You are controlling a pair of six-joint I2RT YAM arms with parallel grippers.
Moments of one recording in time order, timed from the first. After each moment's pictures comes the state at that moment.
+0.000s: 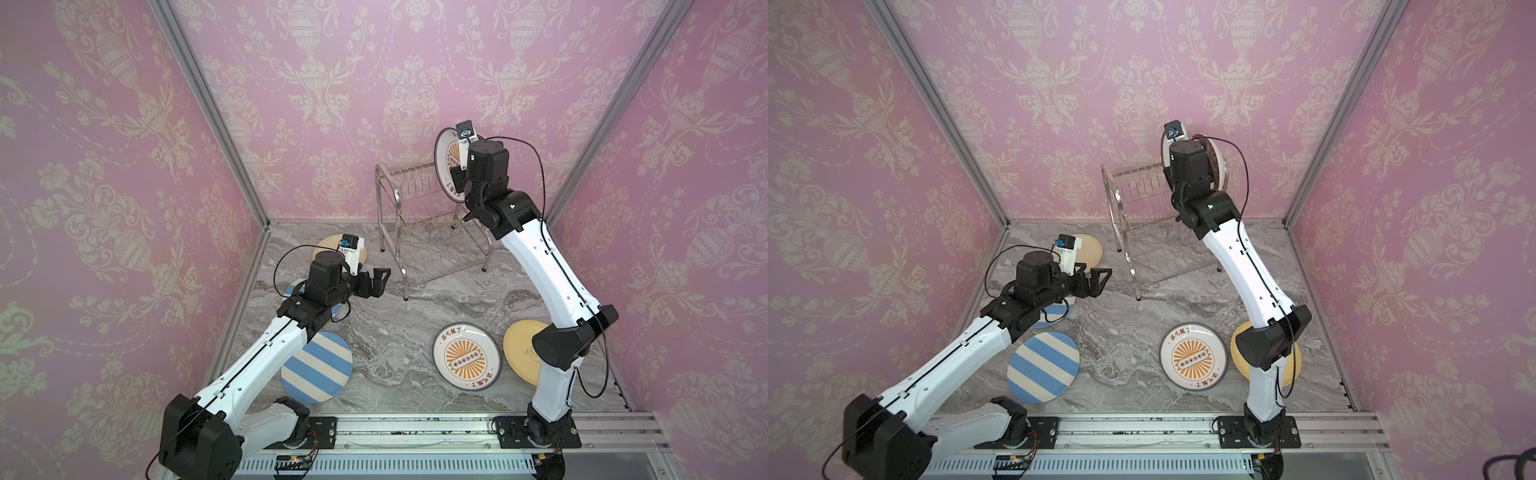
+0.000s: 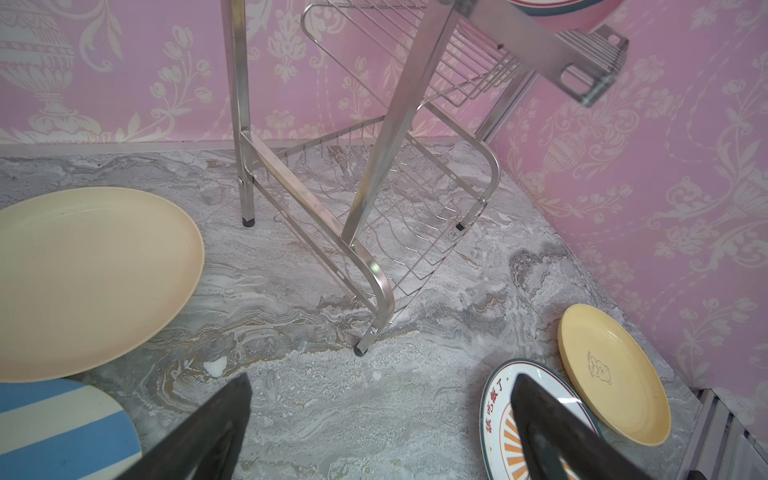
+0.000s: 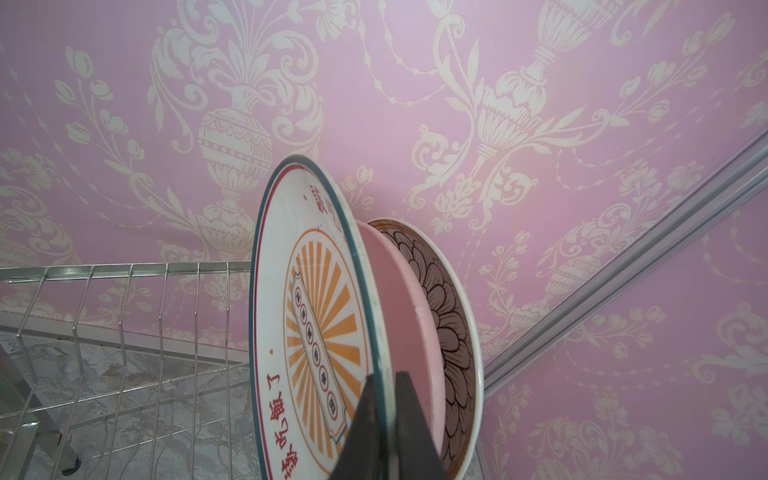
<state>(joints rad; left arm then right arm) -0.42 1.15 0.91 -0.18 0.20 -0.31 0.49 1.91 2.33 -0.55 0.69 -0.32</state>
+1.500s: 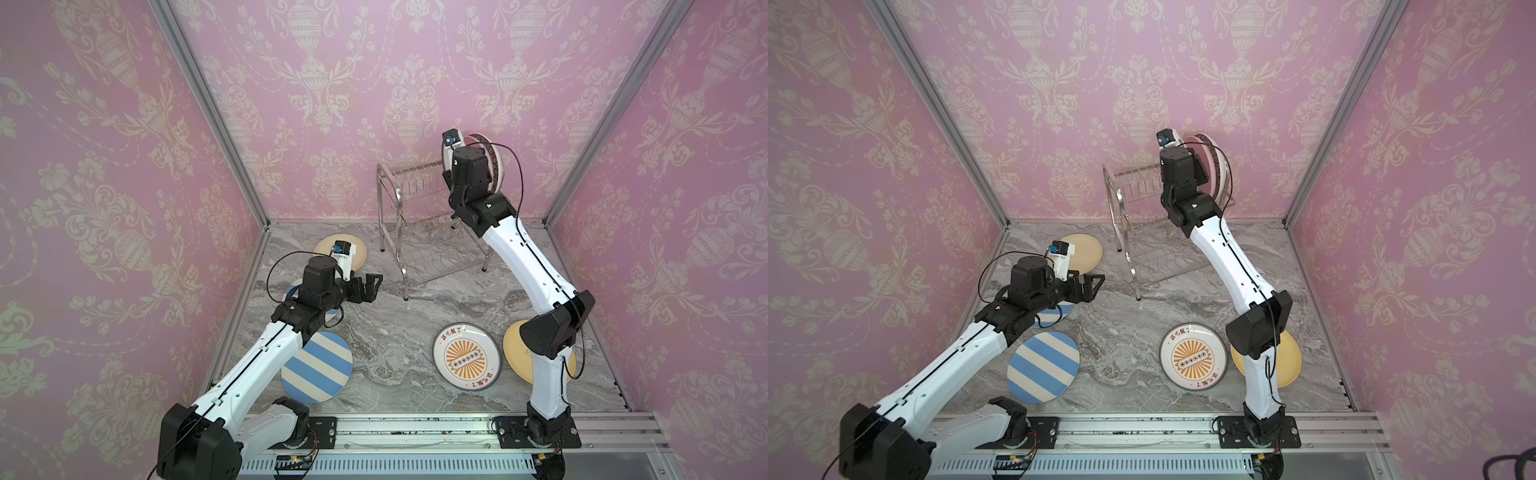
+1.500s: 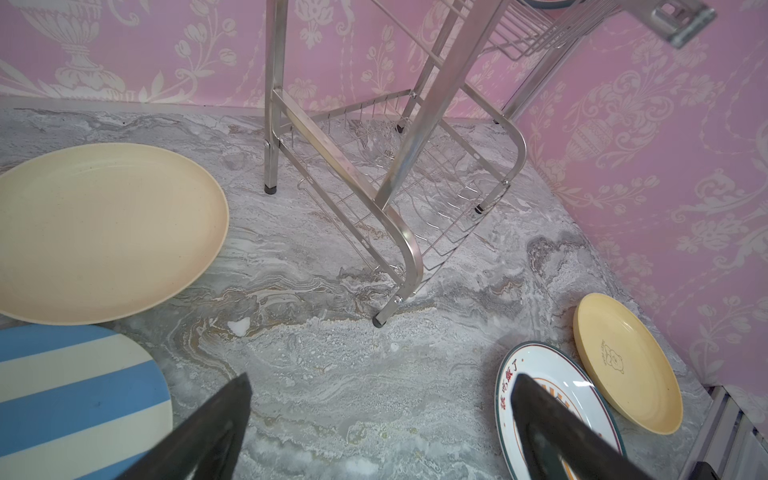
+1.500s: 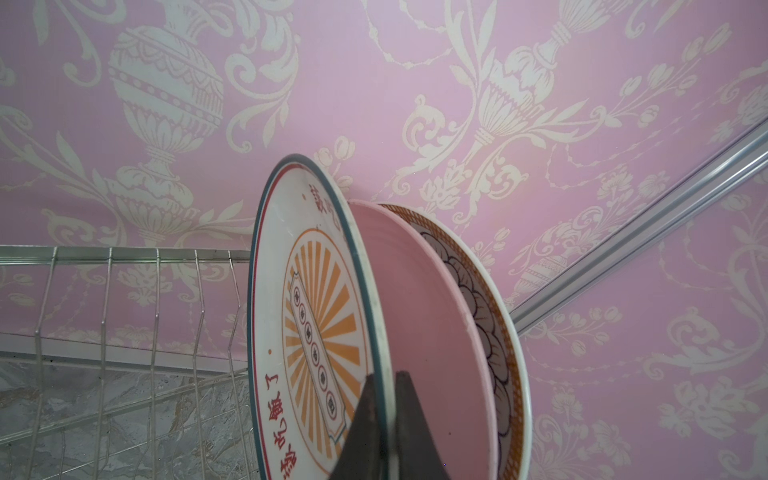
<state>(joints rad) -0.37 1.11 0.86 -0.23 0.23 -0.31 0.48 2.01 2.30 -0.41 0.80 -0.45</state>
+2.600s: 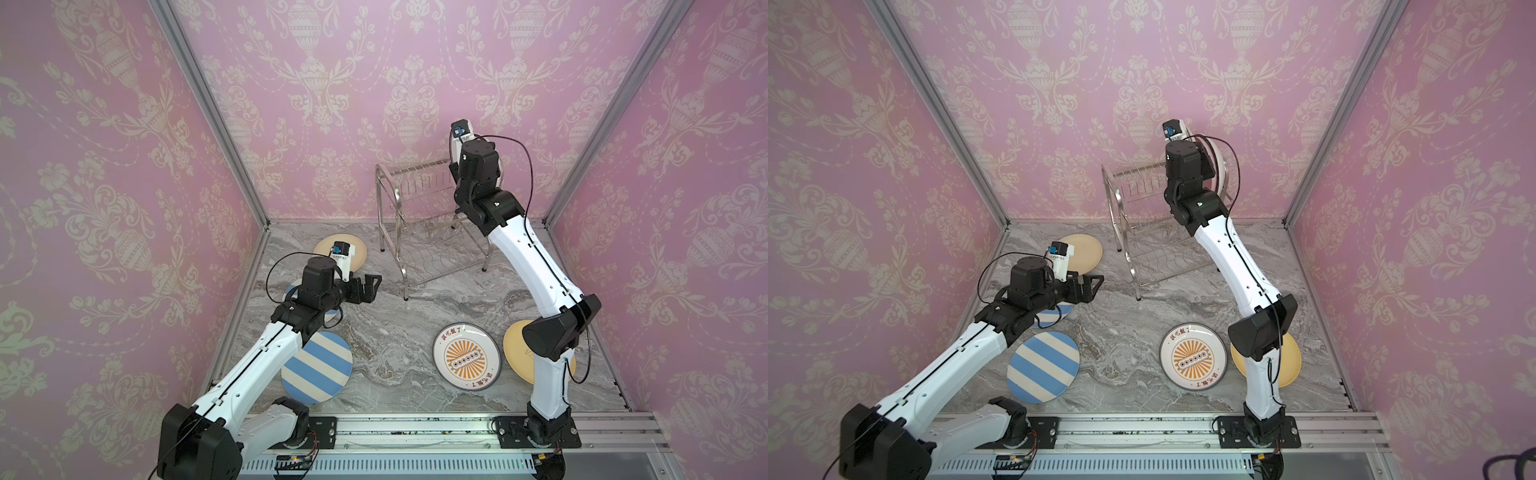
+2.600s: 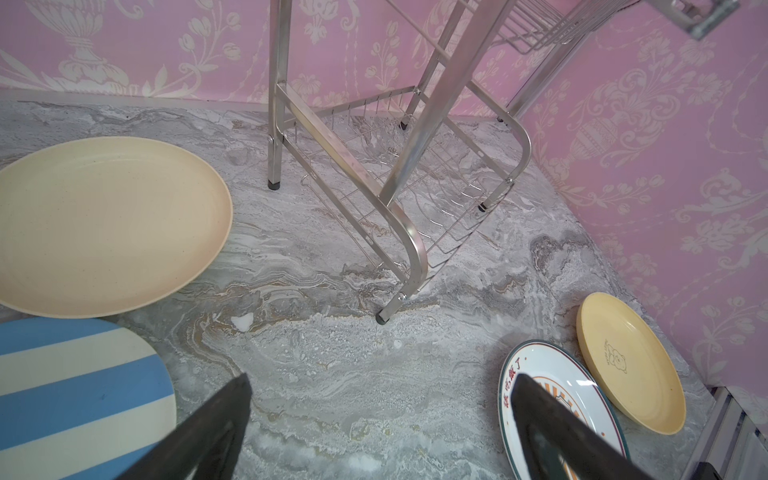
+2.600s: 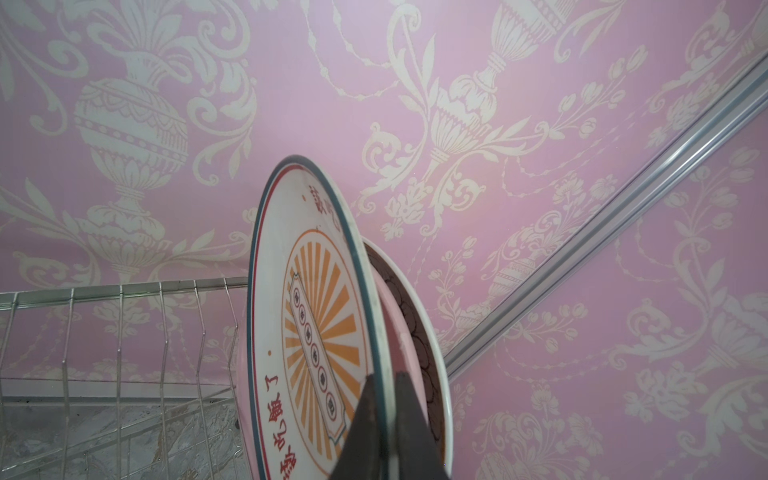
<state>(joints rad) -0.36 1.11 0.85 -0.23 0.24 -0.31 0.47 1.99 2.34 -0.39 0.85 -0.47</state>
